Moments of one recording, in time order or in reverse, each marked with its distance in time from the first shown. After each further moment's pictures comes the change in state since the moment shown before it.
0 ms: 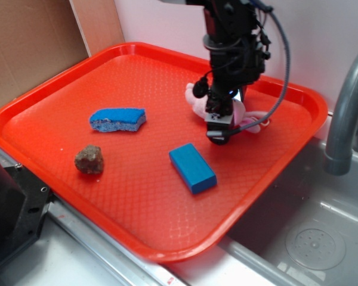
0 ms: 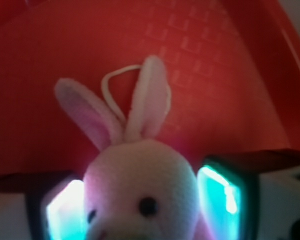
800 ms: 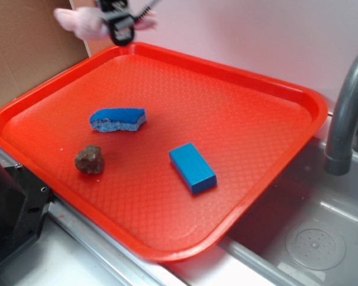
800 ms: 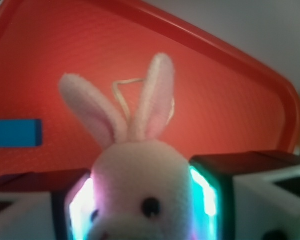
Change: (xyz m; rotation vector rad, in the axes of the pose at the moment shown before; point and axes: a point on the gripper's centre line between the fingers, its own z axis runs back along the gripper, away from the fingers) arm -0.139 0.008 0.130 -0.042 0.044 0.825
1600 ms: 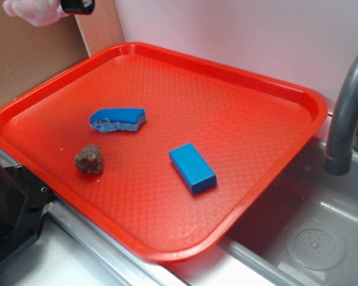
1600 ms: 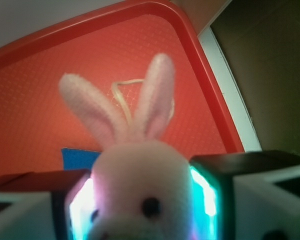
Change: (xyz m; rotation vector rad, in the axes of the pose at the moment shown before) arm -0.035 0.036 0.020 0.063 0.010 0.647
